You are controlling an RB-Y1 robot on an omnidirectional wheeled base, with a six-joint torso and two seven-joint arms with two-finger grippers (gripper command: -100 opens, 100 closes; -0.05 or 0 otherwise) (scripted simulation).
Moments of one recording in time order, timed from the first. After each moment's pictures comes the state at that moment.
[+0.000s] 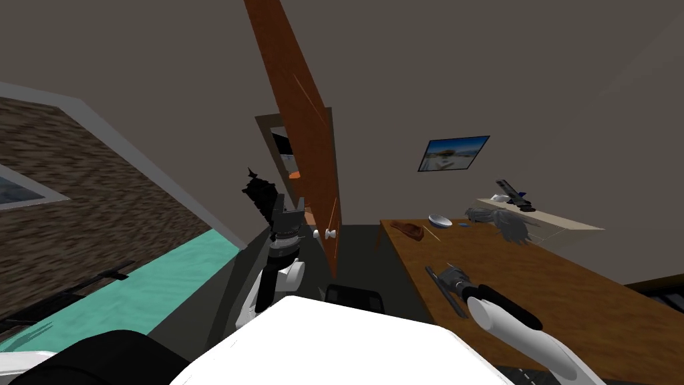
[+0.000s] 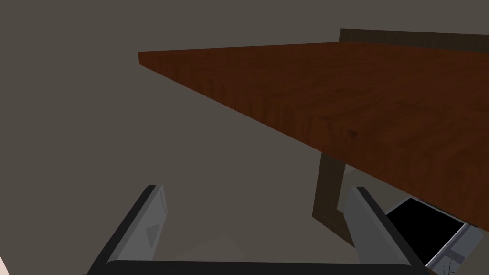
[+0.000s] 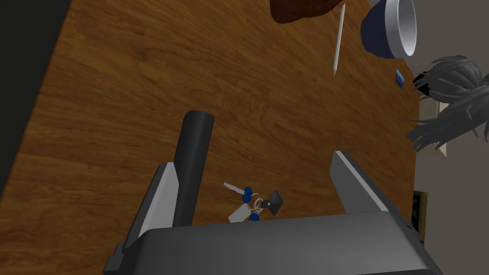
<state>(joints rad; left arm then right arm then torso) 0.46 0.02 -0.05 -2.39 -0.10 -0.54 0.15 0.36 -0.39 -0.32 -1.60 -0.48 0.55 -0.55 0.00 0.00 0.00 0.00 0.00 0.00</state>
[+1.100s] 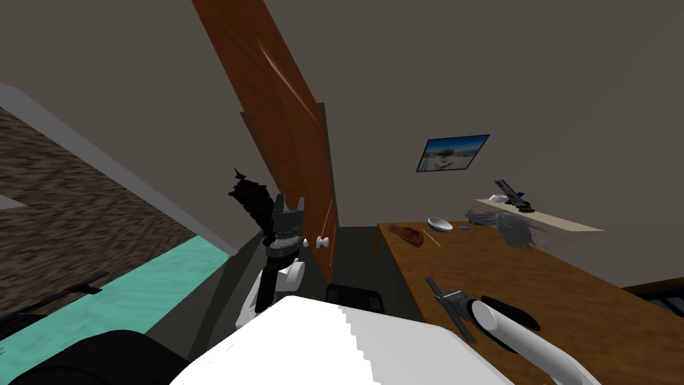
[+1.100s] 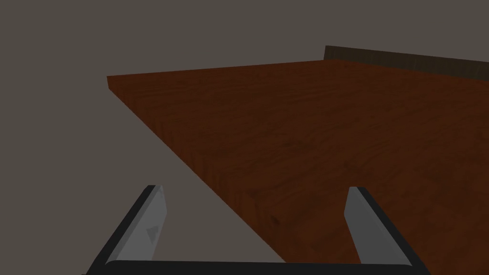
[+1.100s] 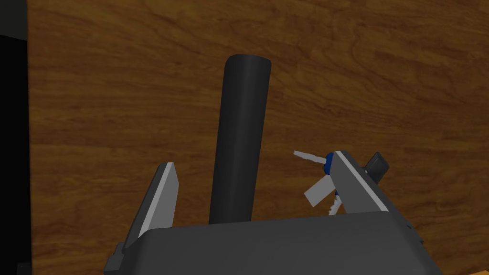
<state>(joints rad) 0.46 0.02 -0.05 -2.39 -0.10 -0.54 0.15 0.31 -0.40 -0.36 -1.41 -0.58 0.82 -0.68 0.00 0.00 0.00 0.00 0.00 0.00</state>
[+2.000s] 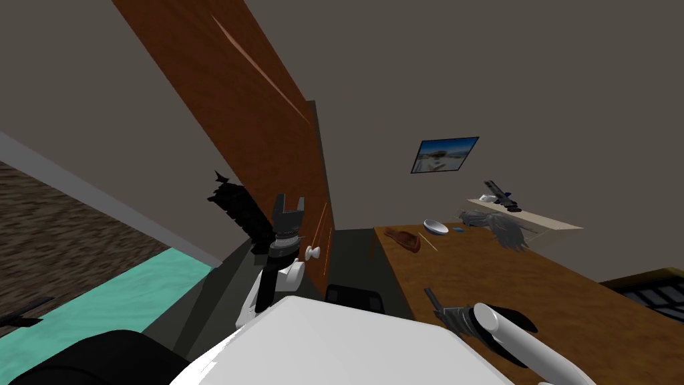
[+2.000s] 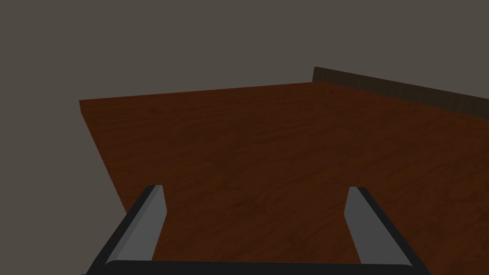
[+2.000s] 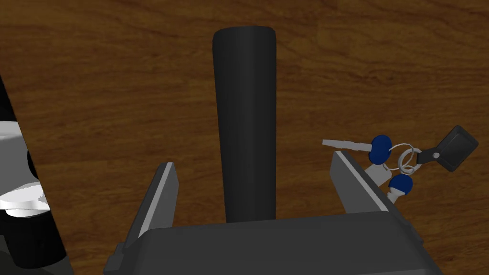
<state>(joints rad) 0.46 0.02 -0.05 -2.39 -0.10 -0.54 0.15 0.27 -0.40 -0.38 -1.28 -0.64 1.02 -0.79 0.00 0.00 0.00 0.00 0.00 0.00</state>
